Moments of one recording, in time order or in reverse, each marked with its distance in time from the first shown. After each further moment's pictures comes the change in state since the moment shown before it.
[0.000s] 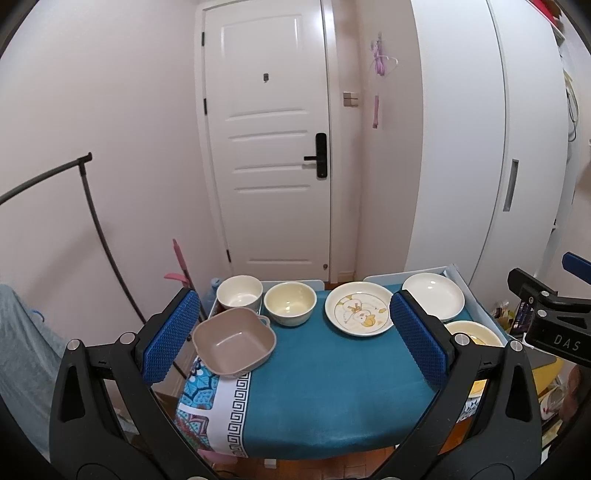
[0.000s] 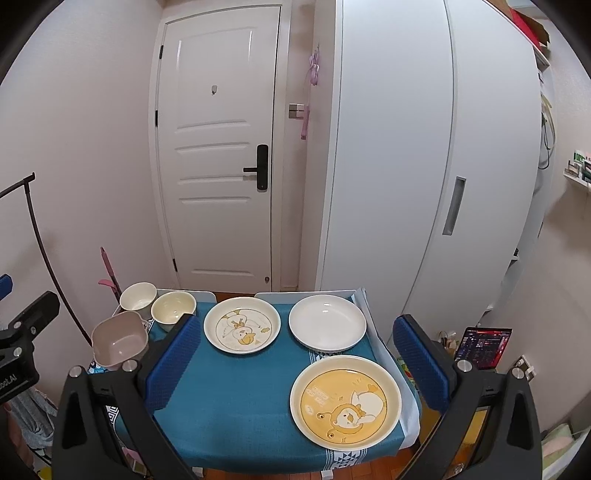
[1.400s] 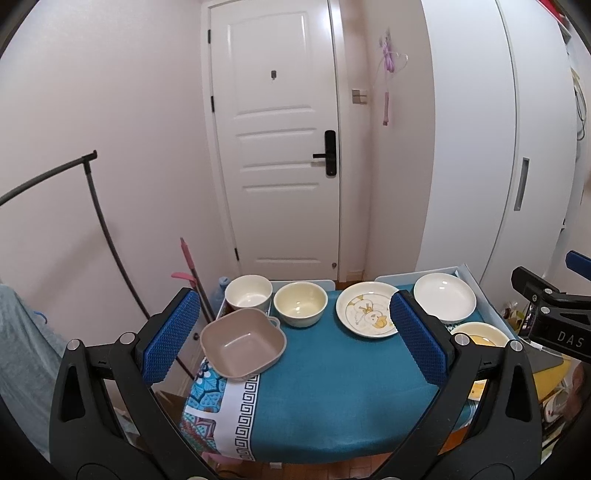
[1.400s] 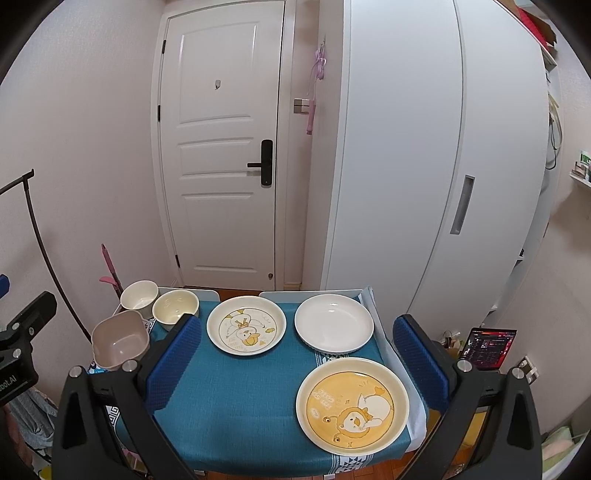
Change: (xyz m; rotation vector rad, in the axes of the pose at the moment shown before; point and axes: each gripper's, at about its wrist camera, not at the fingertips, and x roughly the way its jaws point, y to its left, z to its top) left arm 0.015 0.005 -0.001 -0.003 0.010 0.034; right arm 0.011 0.008 -0.003 -0.005 0.008 0.009
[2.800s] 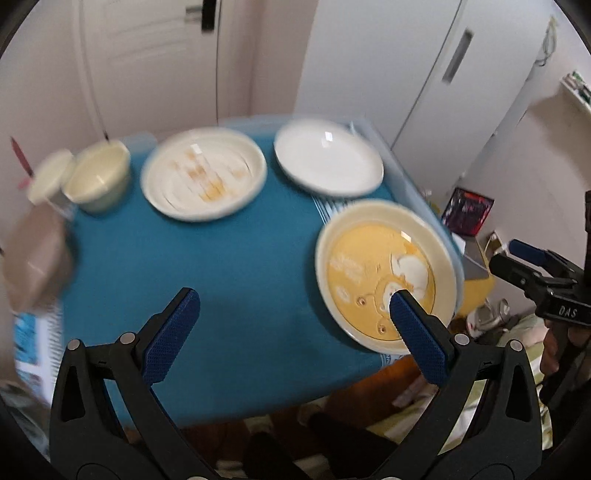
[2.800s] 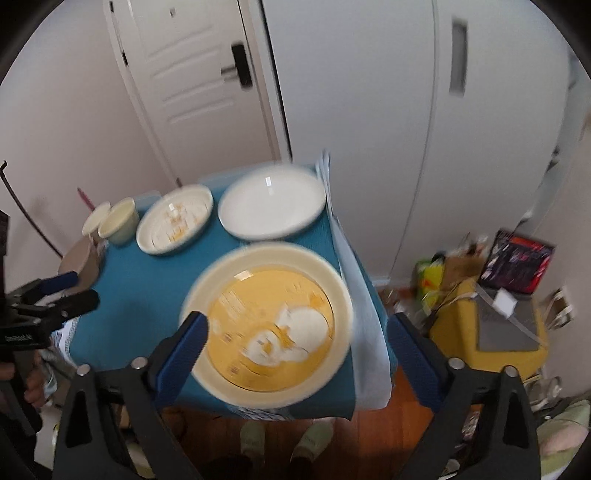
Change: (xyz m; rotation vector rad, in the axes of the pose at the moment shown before) left arm 0.165 -0.185 -0.119 0.052 0.557 -0.428; right arm 0.142 -0.195 -0.120 0.112 0.421 0.191
